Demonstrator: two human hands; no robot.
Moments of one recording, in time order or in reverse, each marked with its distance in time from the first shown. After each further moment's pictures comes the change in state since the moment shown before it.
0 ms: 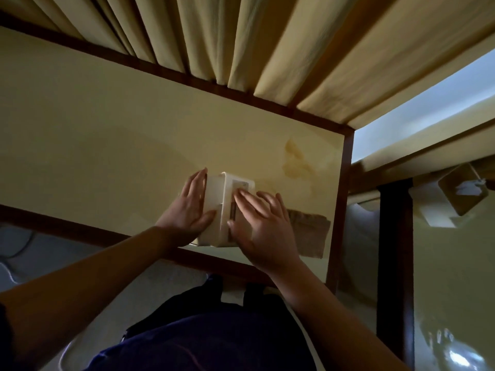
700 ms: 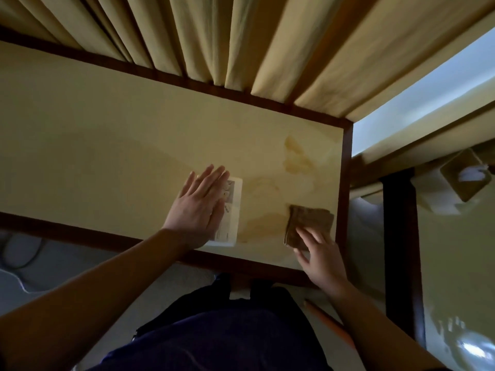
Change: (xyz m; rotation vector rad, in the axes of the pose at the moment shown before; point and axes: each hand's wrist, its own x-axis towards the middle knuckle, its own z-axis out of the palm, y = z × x) left_hand -0.007 0.037 -0.005 0.382 0.082 0.190; right_hand -0.094 0.134 0.039 -0.153 -0.144 0.280
